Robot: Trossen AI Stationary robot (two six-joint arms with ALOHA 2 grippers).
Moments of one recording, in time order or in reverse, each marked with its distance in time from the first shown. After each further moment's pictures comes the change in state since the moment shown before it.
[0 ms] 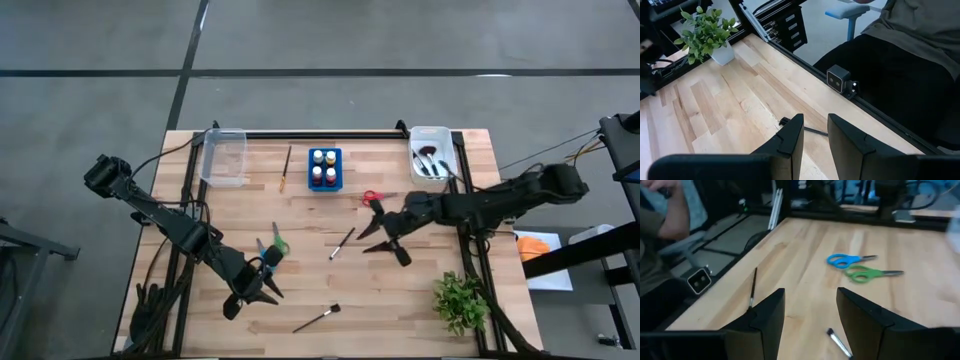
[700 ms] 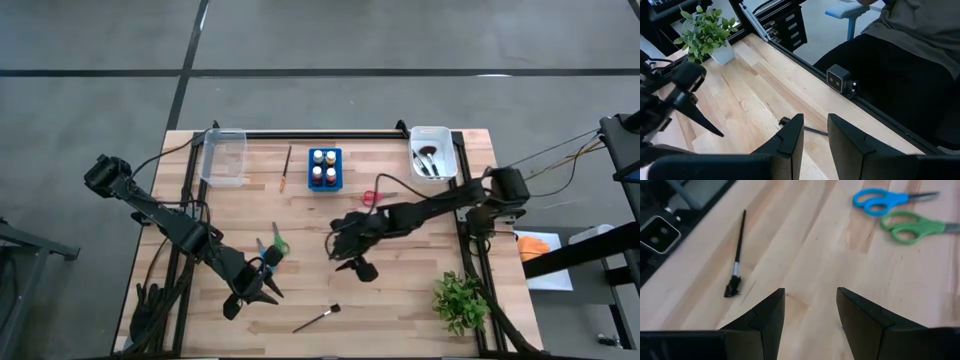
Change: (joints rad) left arm 0.000 0.000 0.000 -0.002 0.000 0.000; right arm 0.057 0.490 0.498 -0.444 0.002 -0.093
